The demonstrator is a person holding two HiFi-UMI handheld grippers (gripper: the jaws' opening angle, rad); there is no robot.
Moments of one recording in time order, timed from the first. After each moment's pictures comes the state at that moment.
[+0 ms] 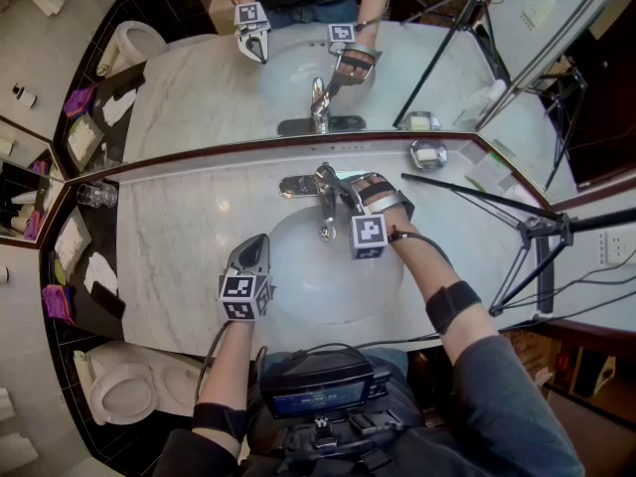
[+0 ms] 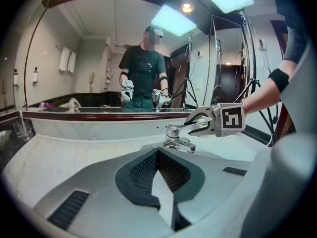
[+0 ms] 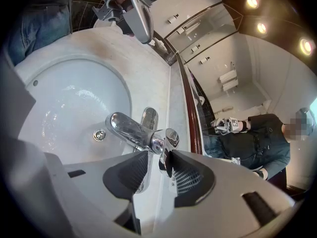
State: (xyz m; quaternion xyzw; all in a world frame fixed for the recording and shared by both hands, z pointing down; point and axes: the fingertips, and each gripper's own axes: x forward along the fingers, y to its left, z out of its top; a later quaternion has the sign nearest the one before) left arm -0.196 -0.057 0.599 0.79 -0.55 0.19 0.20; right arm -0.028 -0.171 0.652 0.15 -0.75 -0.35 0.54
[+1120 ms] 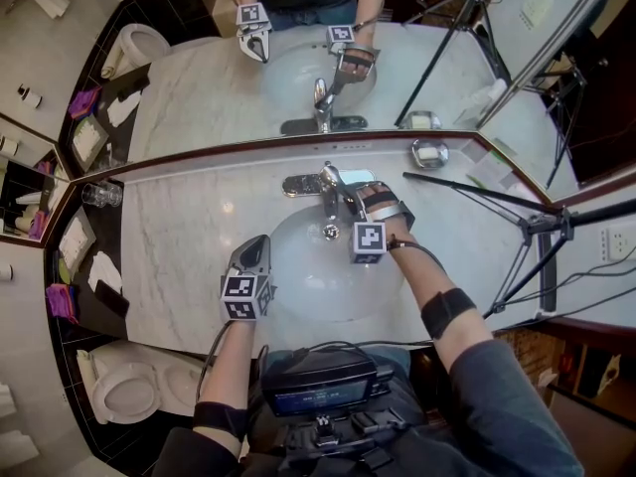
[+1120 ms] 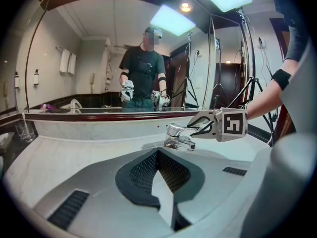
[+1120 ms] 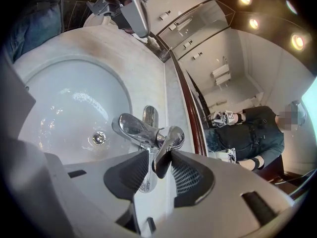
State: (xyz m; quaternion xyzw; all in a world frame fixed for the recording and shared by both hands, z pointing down) left arm -0.200 -0.048 0.598 0.79 -0.55 0.20 0.20; right arm -0.021 -0.160 0.665 0.19 -0.75 -0.33 0.54
